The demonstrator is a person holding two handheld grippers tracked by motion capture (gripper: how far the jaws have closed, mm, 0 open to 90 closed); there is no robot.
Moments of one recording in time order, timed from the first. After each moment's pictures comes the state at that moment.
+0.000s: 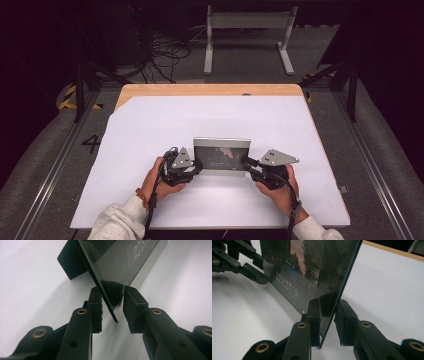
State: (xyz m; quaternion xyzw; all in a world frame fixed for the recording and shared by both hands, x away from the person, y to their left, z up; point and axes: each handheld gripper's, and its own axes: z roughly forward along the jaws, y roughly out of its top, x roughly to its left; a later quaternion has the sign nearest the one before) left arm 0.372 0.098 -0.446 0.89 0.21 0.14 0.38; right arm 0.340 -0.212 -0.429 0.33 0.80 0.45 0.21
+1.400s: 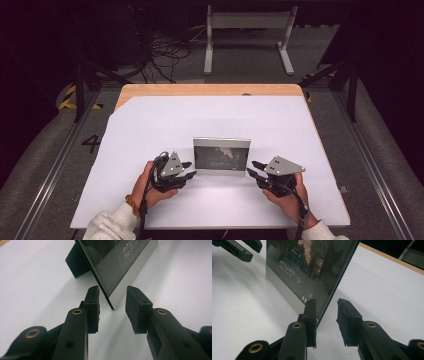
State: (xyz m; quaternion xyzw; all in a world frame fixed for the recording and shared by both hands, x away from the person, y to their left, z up) left arm 0.348 0.120 -0.434 0.88 0.20 0.17 0.40; right arm 0.318 -0.224 -0.422 0.30 0.82 0.42 0.25
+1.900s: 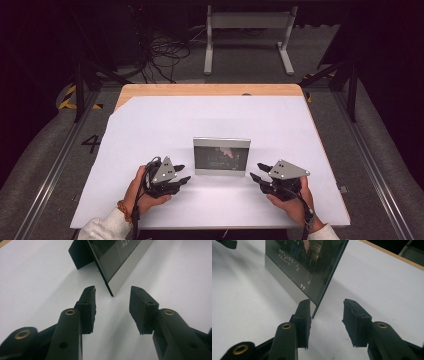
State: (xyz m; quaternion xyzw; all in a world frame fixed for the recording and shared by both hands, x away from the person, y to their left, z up) left arm 0.334 0.137 -0.437 0.88 0.20 0.17 0.40; right arm 0.310 -0.234 -0.427 0.30 0.82 0.41 0.25
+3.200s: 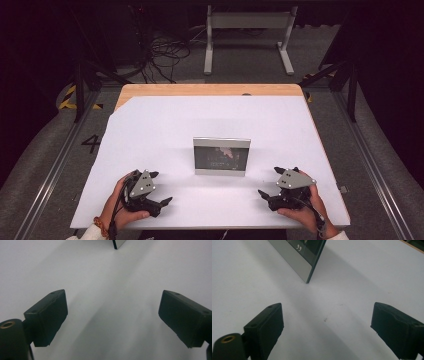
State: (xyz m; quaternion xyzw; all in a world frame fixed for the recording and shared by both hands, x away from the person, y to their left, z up) left arm 0.308 0.192 -0.460 0.88 0.23 0.16 0.38; right arm 0.298 -0.262 -0.447 0.28 0.85 0.37 0.25
